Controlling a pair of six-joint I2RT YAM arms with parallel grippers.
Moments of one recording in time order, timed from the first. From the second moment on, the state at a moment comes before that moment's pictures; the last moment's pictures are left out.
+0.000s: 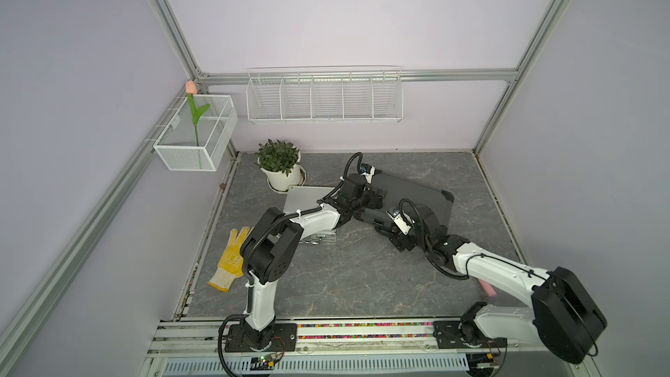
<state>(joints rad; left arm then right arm) -0.74 1.97 1.27 0.23 0.06 -0.32 0.62 1.27 0.61 -0.04 0.17 -0.34</state>
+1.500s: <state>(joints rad) -0.74 1.94 1.24 0.24 0.05 -0.33 0.49 1.13 0.60 -0.19 0.11 -0.18</state>
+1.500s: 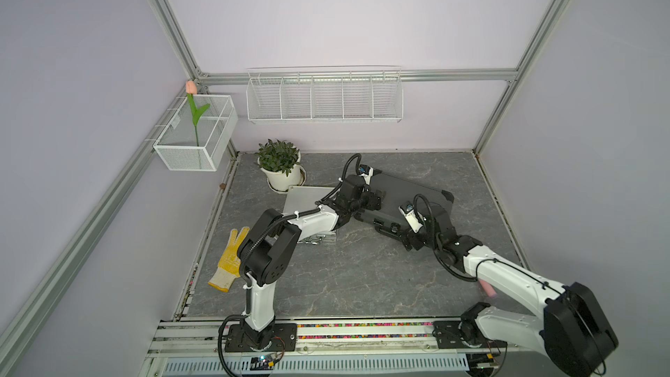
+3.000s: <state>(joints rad) -0.74 1.93 1.20 0.28 0.04 -0.33 0.62 1.20 0.47 0.10 0.20 -0.54</state>
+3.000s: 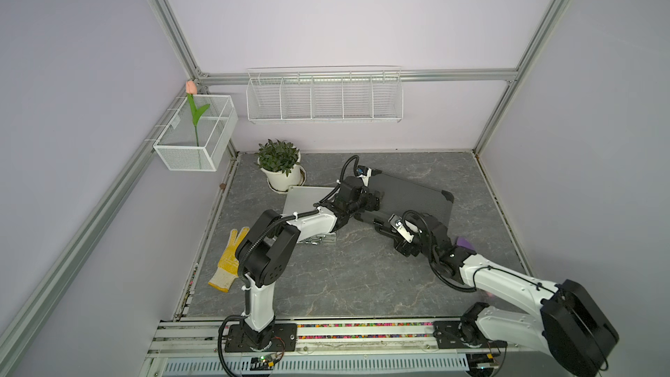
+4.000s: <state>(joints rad) -0.69 1.93 1.14 0.27 0.05 -0.35 0.65 1.45 0.46 0.46 0.30 -0.83</state>
